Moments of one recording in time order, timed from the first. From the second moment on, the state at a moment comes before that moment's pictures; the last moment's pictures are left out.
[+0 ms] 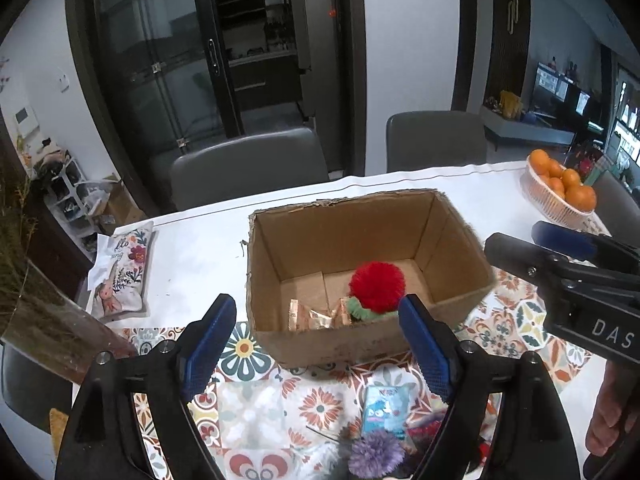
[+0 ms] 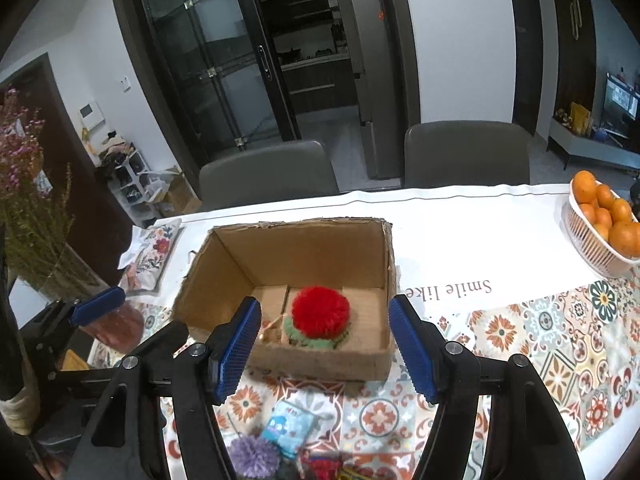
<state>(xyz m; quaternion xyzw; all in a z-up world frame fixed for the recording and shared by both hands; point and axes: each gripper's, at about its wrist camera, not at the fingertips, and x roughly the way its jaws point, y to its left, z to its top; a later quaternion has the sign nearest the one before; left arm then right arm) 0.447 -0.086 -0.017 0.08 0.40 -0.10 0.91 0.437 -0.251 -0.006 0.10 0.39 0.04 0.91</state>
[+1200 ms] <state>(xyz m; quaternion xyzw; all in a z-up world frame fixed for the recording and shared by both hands) 0.325 -0.064 -0.060 0.10 0.41 -0.11 0.90 0.304 -0.229 -0.046 0.08 0.44 0.00 0.89</state>
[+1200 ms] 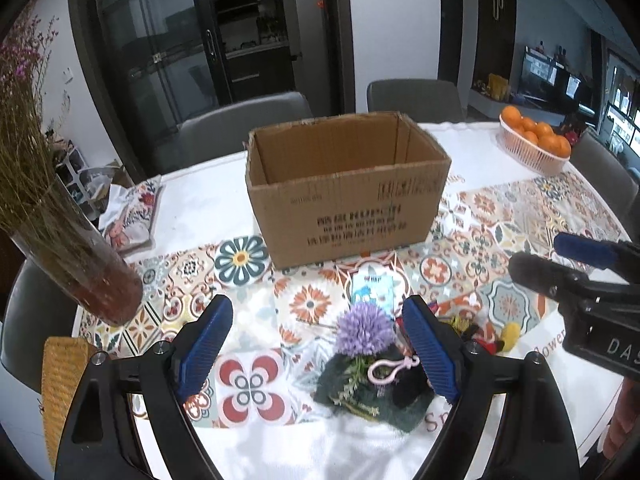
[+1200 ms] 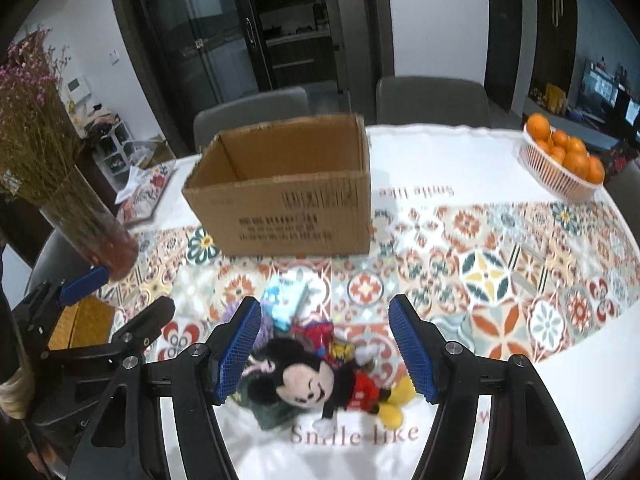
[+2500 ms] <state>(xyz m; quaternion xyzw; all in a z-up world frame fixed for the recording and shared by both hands) 0.397 -0.073 -0.157 0.12 0.55 -0.28 0.78 0.338 -0.185 -0.151 0.08 0.55 0.04 0.83</state>
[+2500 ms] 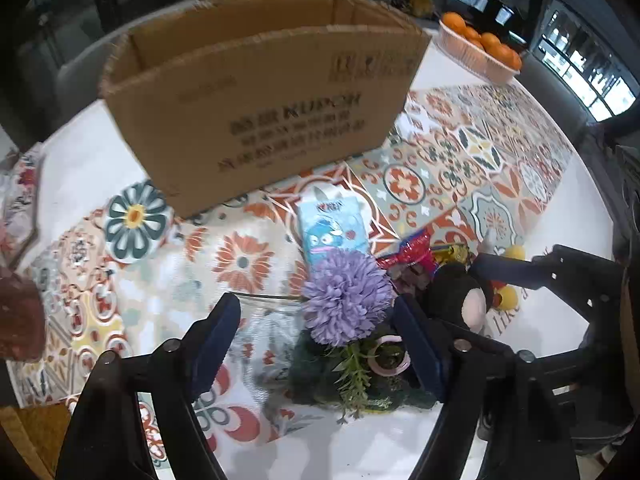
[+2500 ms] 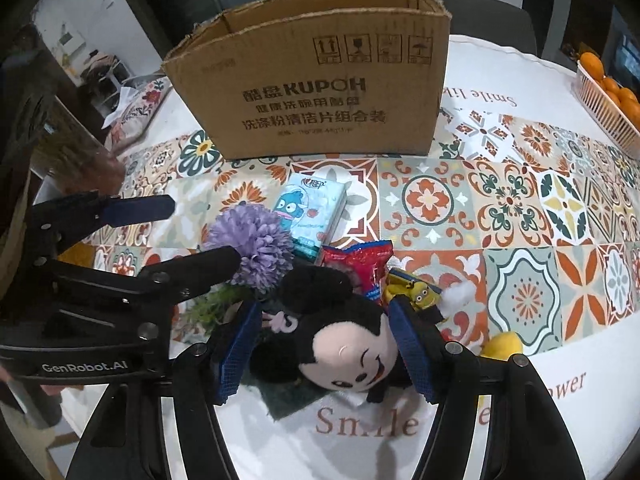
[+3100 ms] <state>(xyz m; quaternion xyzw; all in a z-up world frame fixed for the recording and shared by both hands) 0.398 -0.081 -0.181 0.10 0.57 -0.28 0.76 0.340 -0.195 -0.155 0.08 0.52 0.04 0.85</state>
